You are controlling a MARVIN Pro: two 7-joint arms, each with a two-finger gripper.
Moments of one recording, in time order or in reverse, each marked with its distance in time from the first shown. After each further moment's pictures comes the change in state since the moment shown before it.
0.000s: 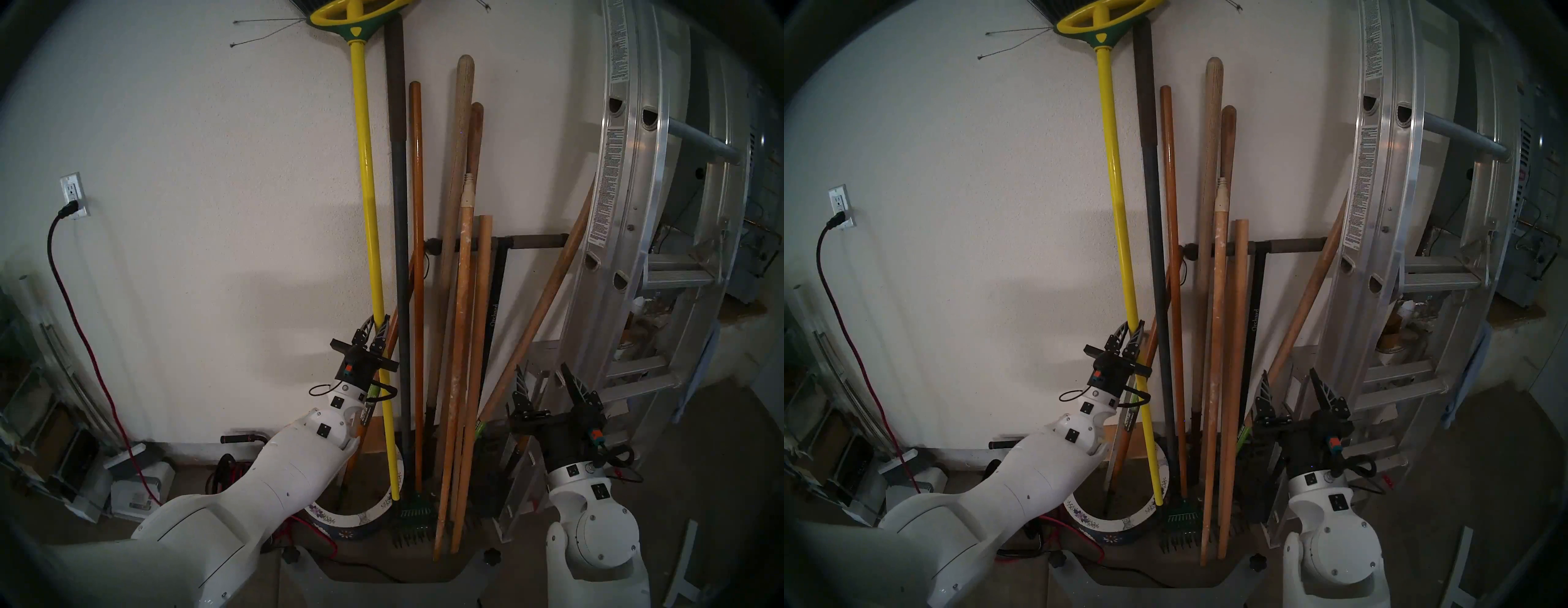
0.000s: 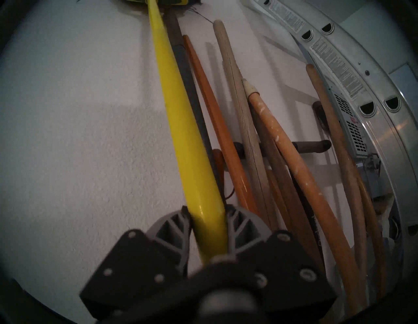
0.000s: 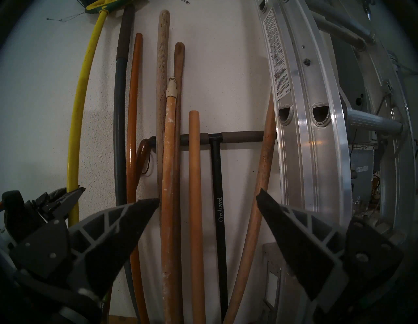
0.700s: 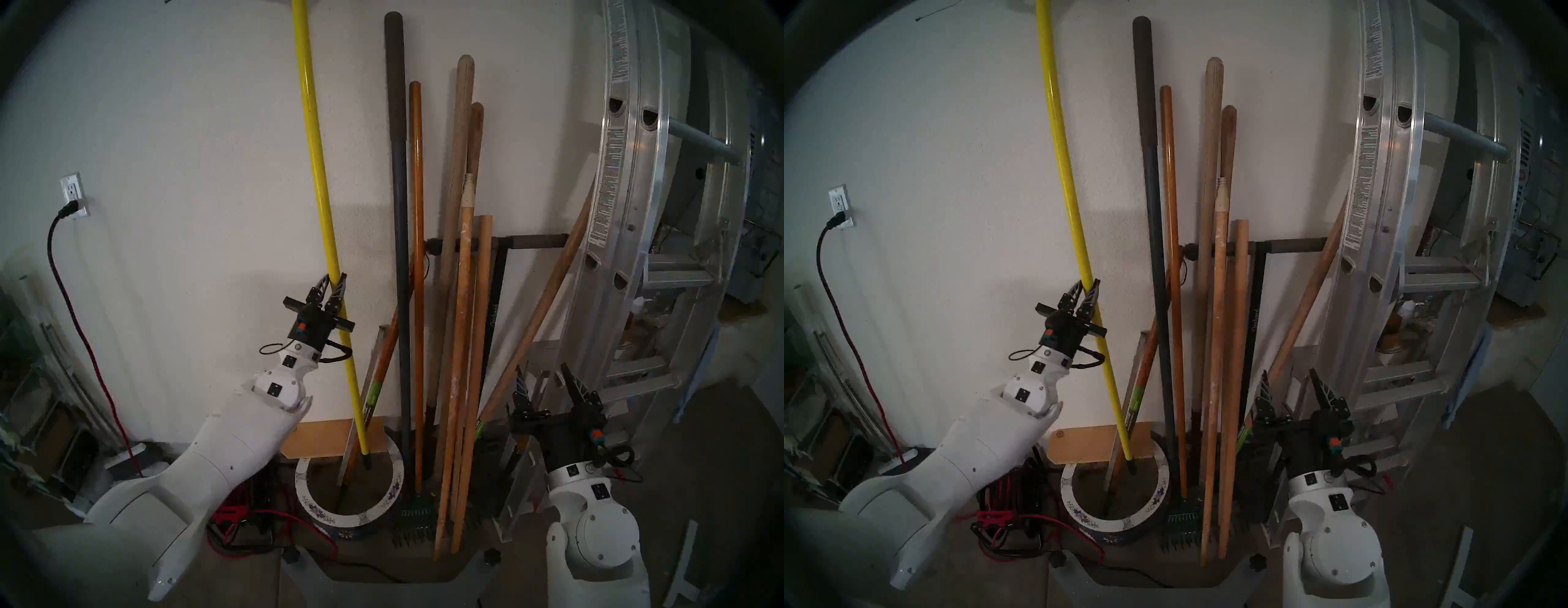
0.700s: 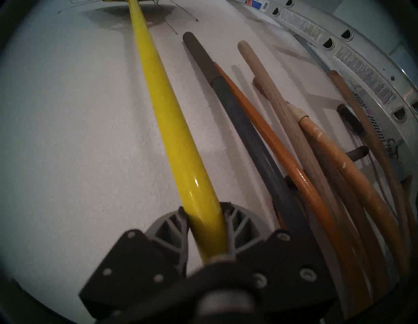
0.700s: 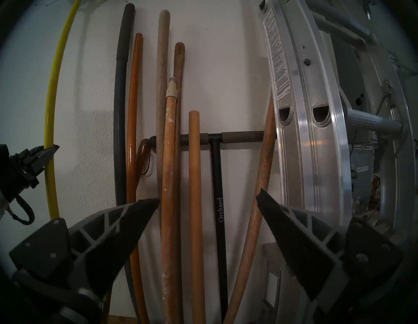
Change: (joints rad) left arm -0.009 0.222 -0.089 -0.244 -0.006 0.171 -0.028; right arm 0.000 0.000 0.000 0.000 0.000 0.000 0.000
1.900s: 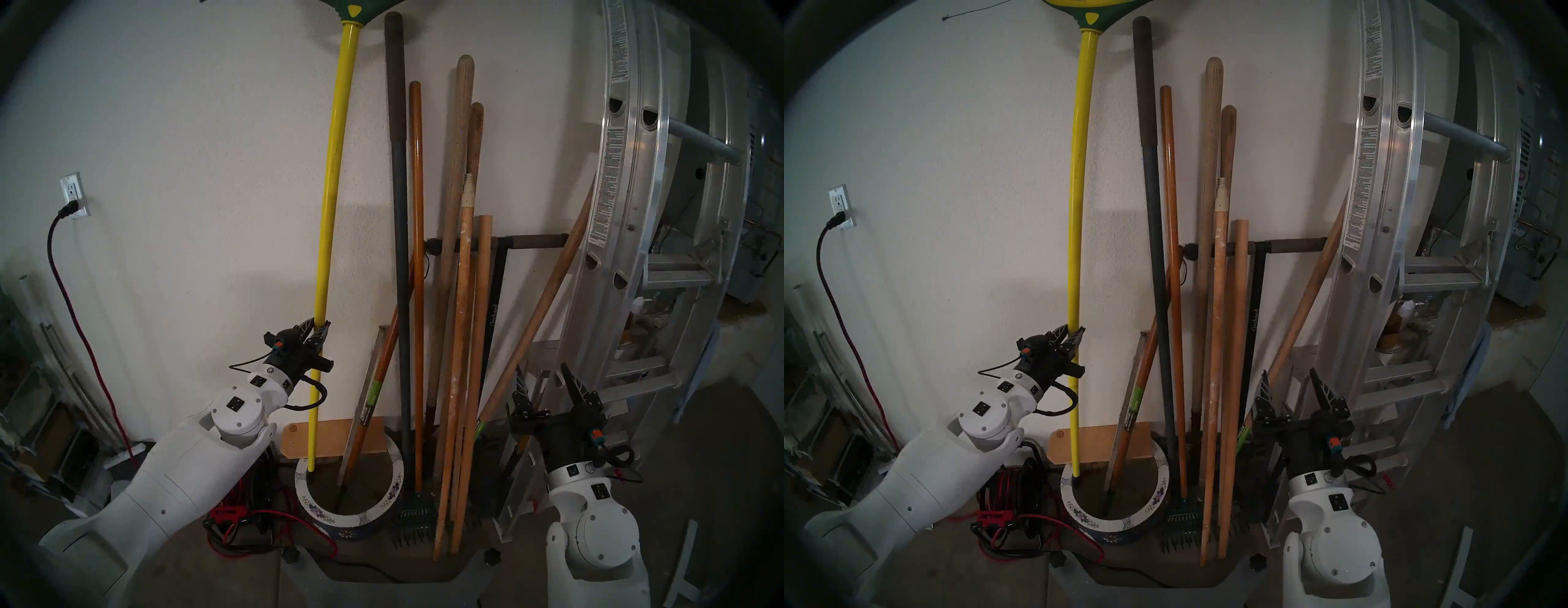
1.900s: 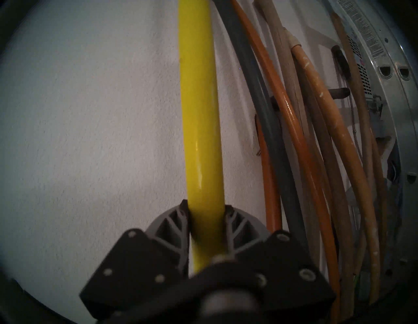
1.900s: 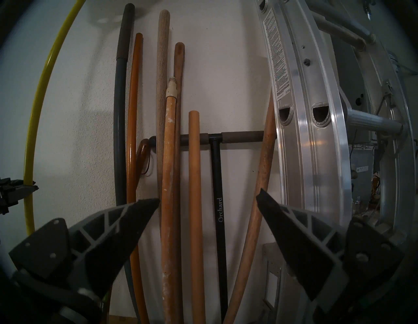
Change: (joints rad) left arm 0.290 0.216 -0.064 -0.426 -0.247 0.535 -0.063; right arm 0.000 0.000 0.000 0.000 0.000 0.000 0.000
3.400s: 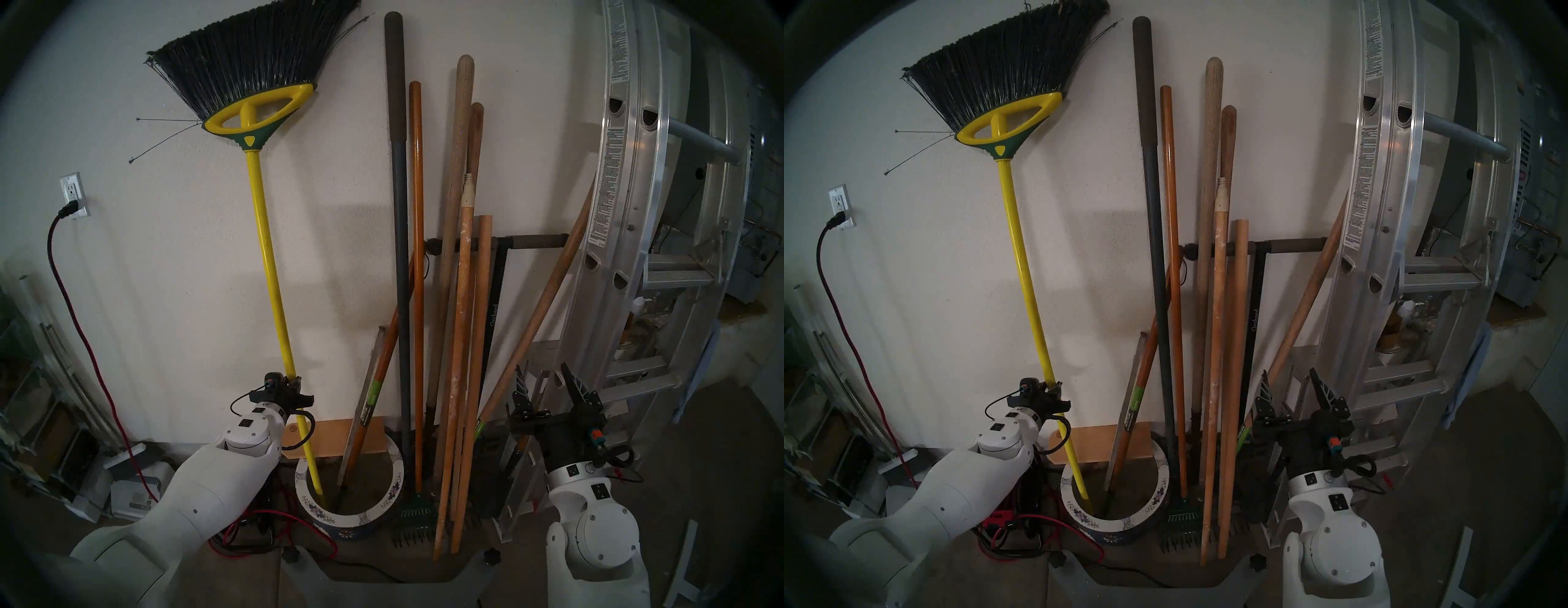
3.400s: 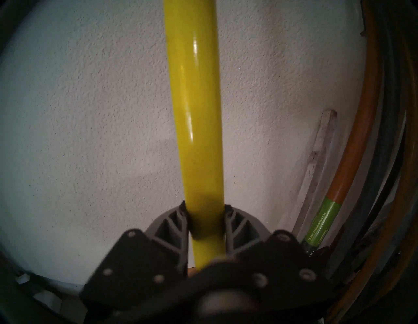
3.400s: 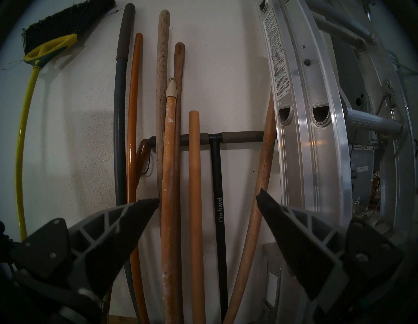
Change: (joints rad) left arm -0.086 -0.179 -0.028 0.457 -0.107 0.108 0.072; right arm 0.000 0.000 0.000 0.000 0.000 0.000 0.000
